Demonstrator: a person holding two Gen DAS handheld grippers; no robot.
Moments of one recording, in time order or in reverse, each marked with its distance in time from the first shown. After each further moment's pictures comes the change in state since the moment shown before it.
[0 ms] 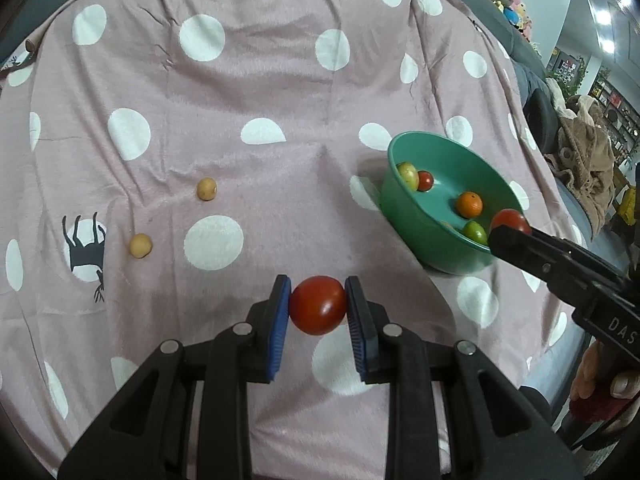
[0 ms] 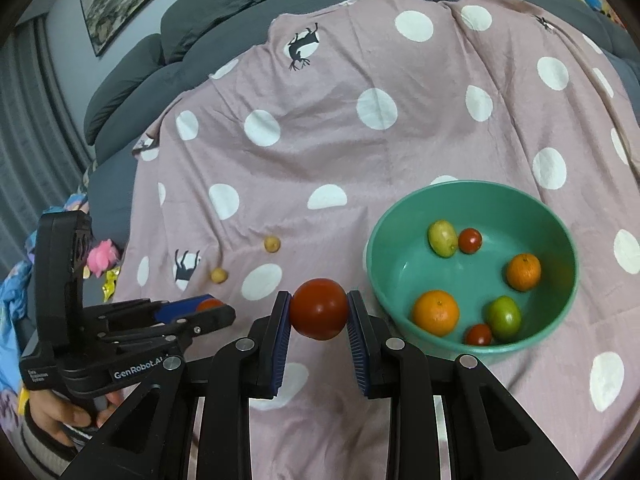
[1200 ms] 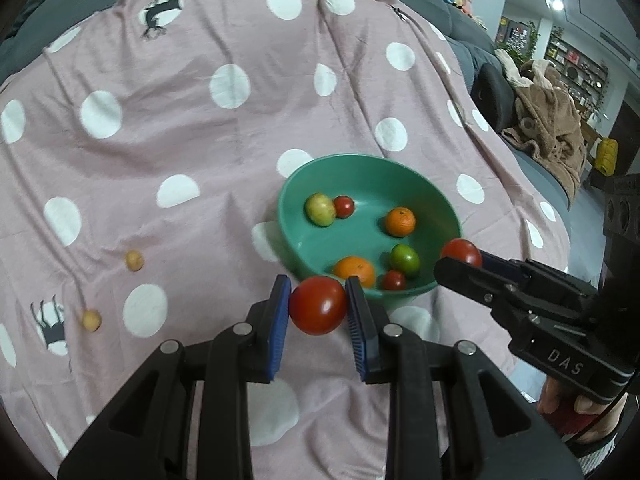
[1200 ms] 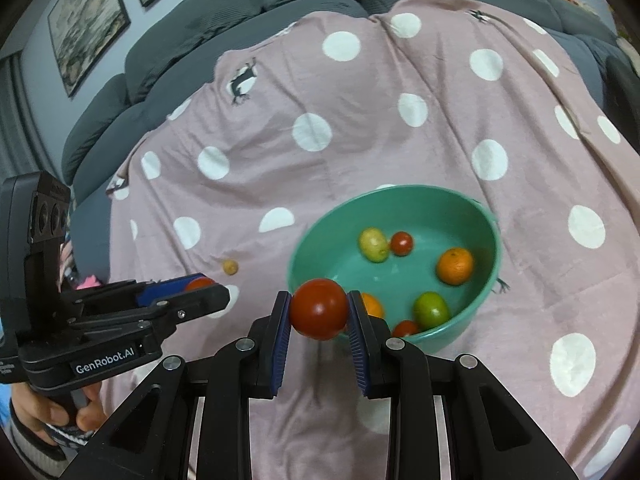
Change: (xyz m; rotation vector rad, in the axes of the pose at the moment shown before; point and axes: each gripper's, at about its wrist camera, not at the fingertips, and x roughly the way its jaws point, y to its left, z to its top) left arm 0.014 -0.094 0.040 0.178 -0.028 -0.074; right arm -0.034 -0.061 -0.002 0.114 -0.082 -0.070
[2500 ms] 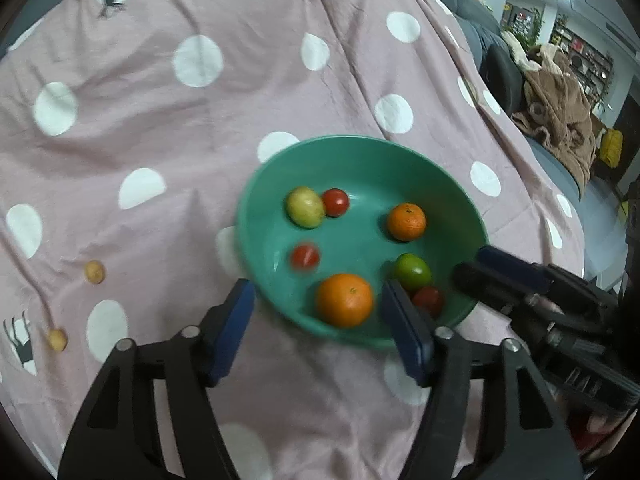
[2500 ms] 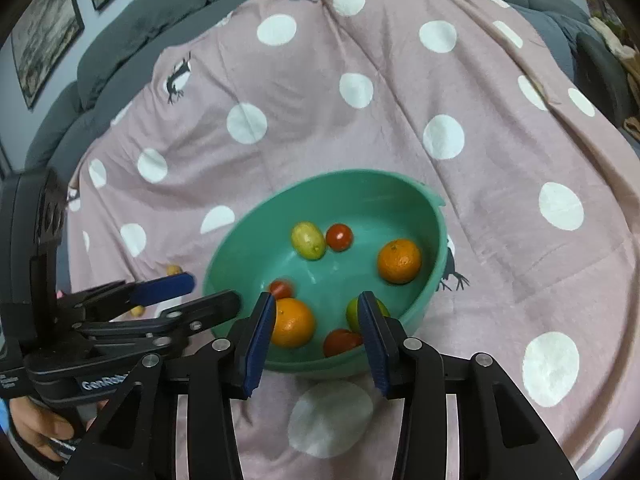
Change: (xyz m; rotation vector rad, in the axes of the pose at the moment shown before) left arm 0.058 -0.005 0.012 0.000 0.056 0.009; right arm 0.022 -0.049 0.004 0.074 0.026 -0.095
